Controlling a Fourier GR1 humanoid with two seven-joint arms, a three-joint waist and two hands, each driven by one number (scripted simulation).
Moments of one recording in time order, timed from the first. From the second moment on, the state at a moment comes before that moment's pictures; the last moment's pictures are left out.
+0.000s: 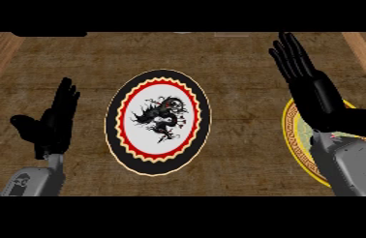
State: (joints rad) left arm -0.14 0.33 -0.09 -1.39 0.28 0.31 -0.03; right arm -0.37 -0.41 0.21 -1.59 -0.37 -0.05 -0.11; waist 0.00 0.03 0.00
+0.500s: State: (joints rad) left arm -0.26 0.45 -0.11 -1.49 0.24 0.19 0.00; right arm -0.39 -0.56 0.34 -1.42 -0.06 -0.04 -0.04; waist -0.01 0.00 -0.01
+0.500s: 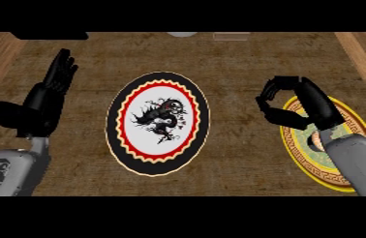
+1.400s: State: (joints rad) left arm -0.27 0.47 -0.07 -1.57 0.23 0.10 0.06; right arm -0.09 -0.55 0.20 -1.62 0.08 -0.33 -0.06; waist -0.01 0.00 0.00
